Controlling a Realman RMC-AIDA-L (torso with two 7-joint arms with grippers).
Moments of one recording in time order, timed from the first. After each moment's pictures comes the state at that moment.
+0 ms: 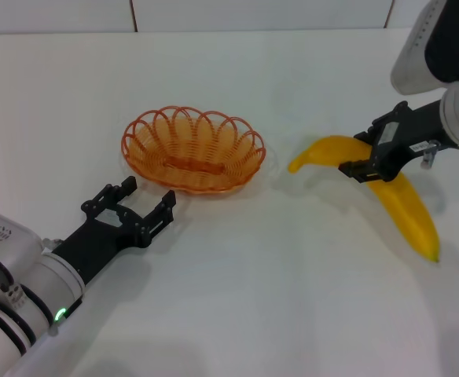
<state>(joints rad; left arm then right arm) -0.55 -2.06 0.57 -0.35 1.29 1.17 -0.27 0.48 2.03 -1.39 -1.33 -2.47 -1.32 2.16</state>
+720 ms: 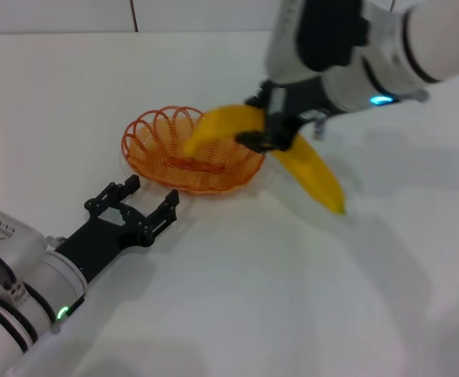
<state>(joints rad) -0.55 -2.06 0.57 -0.35 1.30 1.17 -0.27 0.68 2.04 -1.63 -1.28 -2.39 -1.14 2.18</state>
